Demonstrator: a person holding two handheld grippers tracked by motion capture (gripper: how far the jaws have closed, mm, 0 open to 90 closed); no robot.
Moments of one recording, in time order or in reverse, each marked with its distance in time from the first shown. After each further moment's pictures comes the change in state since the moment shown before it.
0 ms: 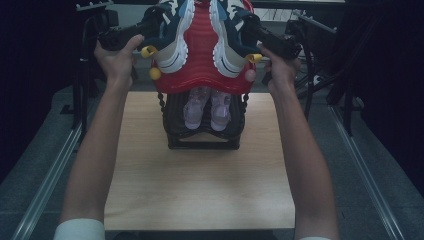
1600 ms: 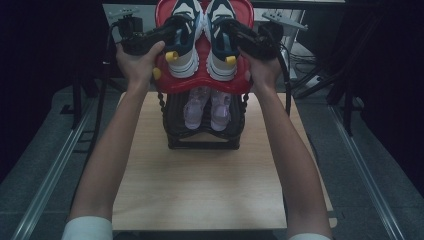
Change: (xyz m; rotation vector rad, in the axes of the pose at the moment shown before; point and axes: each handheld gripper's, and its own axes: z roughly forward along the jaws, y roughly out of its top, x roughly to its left) left arm -0.022 -0.020 0.035 0.021 0.053 0.072; right arm 0.030 -0.018 0.033 0.038 -0.153 -0.228
